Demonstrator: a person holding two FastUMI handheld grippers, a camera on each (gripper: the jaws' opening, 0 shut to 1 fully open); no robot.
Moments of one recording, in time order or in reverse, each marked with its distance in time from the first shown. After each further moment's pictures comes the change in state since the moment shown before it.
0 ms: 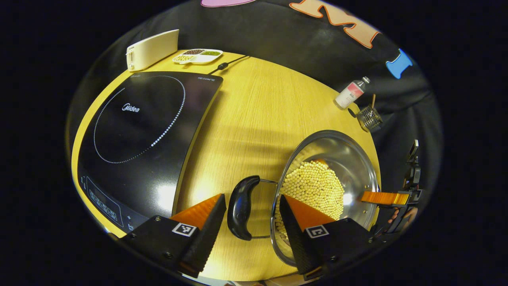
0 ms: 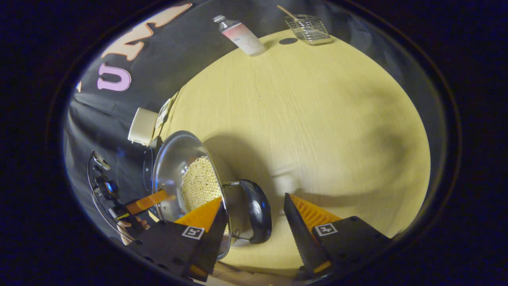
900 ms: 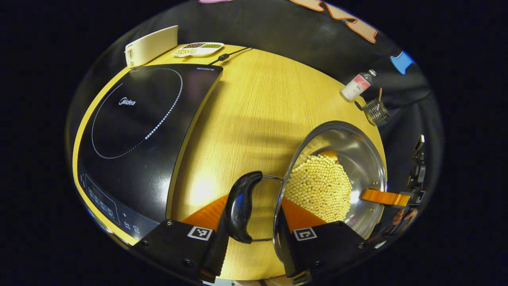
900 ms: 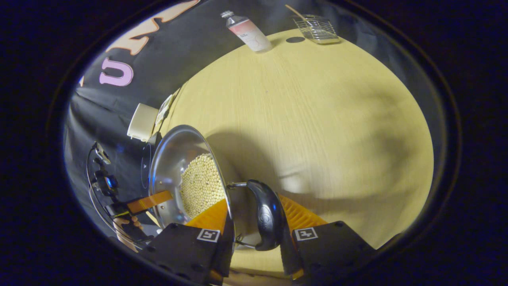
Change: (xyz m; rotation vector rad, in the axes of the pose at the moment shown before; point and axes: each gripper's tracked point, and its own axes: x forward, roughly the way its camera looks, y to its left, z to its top) left arm 0.004 0.003 -0.009 -0.015 0.040 0.039; right arm 0.008 0.008 -0.004 -0.033 -0.022 -0.007
